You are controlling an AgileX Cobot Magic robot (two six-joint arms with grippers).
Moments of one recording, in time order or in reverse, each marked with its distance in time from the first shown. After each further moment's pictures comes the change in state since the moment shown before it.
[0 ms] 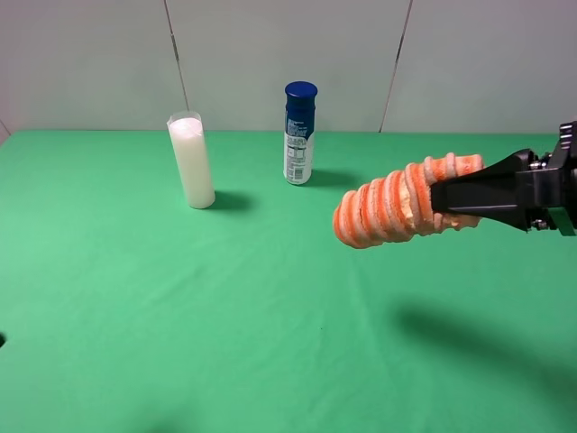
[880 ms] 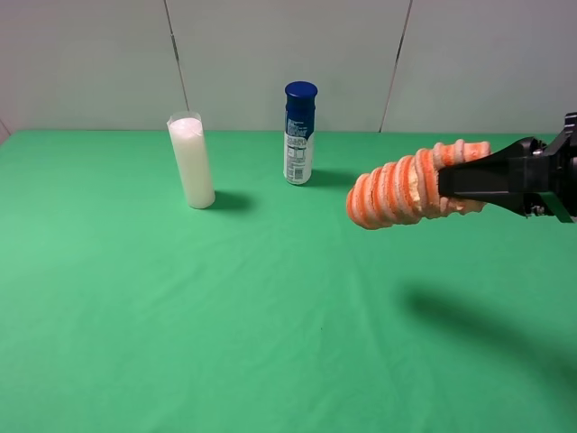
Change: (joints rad) left arm 0.000 -0.523 0.216 -0.124 -0.022 0.065; right arm 0.000 0.000 0.000 -0.001 -0.093 0.000
